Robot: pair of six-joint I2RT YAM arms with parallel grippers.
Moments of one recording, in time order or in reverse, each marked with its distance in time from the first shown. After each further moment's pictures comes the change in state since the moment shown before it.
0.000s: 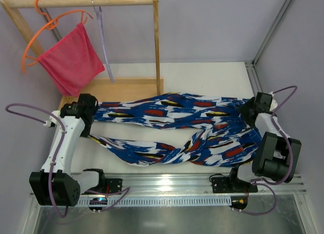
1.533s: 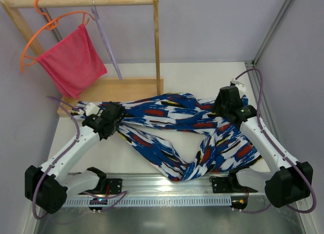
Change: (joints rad) left arm -0.463 -0.065 -0.212 0.465 0.070 0.219; right arm 0.602 -0.253 0.186 -0.329 0.225 -0.027
